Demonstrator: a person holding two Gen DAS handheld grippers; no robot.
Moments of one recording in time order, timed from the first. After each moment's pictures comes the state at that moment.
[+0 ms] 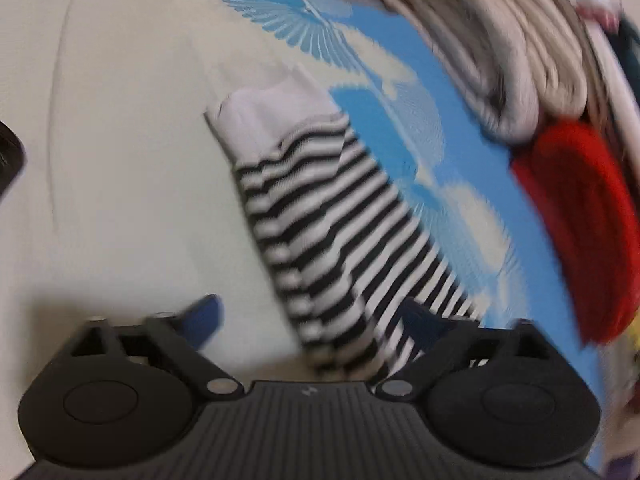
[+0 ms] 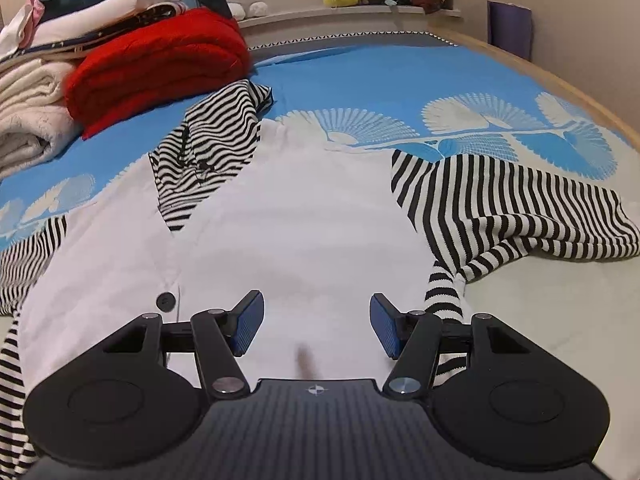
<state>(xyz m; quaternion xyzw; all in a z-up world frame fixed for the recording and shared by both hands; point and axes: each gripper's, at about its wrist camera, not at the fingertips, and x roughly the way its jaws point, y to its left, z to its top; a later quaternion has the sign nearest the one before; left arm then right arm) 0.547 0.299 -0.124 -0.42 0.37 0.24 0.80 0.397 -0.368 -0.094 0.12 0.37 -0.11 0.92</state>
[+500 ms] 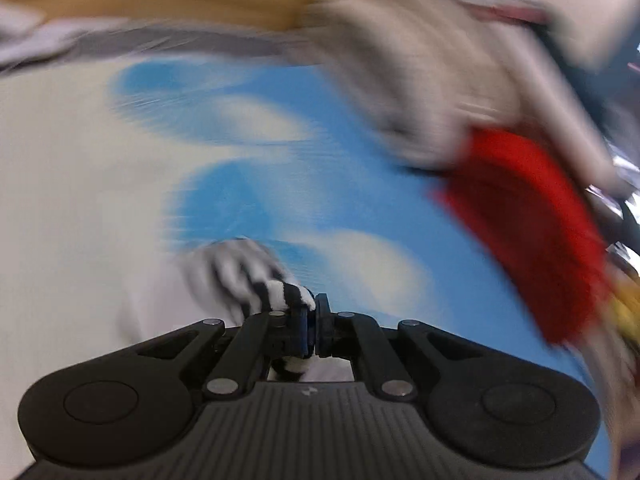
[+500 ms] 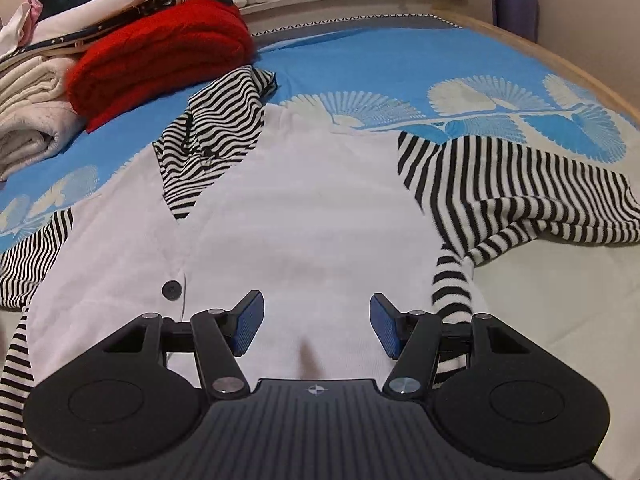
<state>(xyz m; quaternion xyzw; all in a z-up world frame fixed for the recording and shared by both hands) 0.604 0.200 -0.008 -0.32 0.31 0.18 0.88 0.397 -0.373 -0.094 0.14 0.39 -0.10 0.91</state>
